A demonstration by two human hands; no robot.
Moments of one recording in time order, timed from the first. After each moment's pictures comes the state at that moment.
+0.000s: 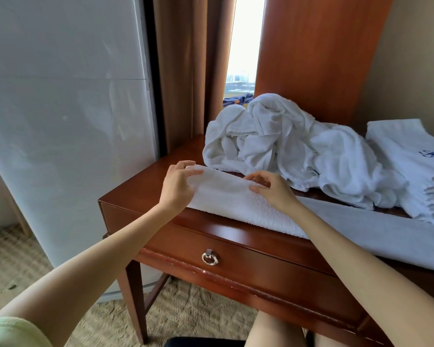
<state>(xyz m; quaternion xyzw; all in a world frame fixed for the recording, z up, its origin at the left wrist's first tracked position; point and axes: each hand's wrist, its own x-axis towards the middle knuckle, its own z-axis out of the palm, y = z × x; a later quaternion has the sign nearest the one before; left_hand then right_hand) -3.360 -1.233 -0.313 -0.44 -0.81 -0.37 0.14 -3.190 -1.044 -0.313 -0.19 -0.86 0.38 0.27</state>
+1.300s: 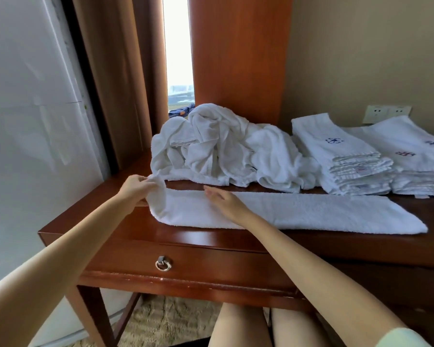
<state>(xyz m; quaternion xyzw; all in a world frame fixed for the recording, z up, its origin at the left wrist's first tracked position) -3.322 -1.214 -0.258 -0.28 -0.77 -0.53 -0.20 -3.133 -1.074 -0.312 -0.23 -0.84 0.45 0.20</state>
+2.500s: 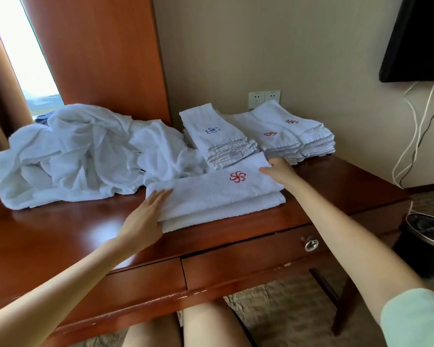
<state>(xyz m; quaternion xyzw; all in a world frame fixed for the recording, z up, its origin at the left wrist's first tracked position) -3.110 -1.078 -0.325 -0.69 -0.69 -0.20 0.01 -2.801 -0.894 -0.292 -0.58 -0.67 0.31 0.34</state>
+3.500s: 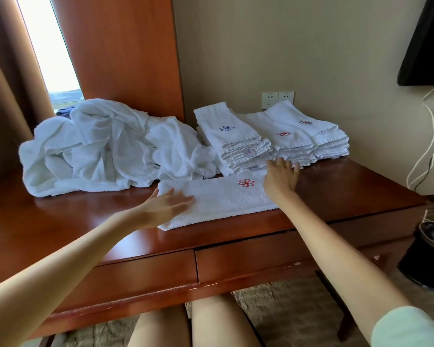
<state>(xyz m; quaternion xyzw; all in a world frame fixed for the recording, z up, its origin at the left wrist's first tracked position) -3.116 -1.077 -0.293 -0.73 -0.67 -0.05 -0.12 -2.846 -0.932 -0.300 -0.67 -0.72 -0.12 0.14</state>
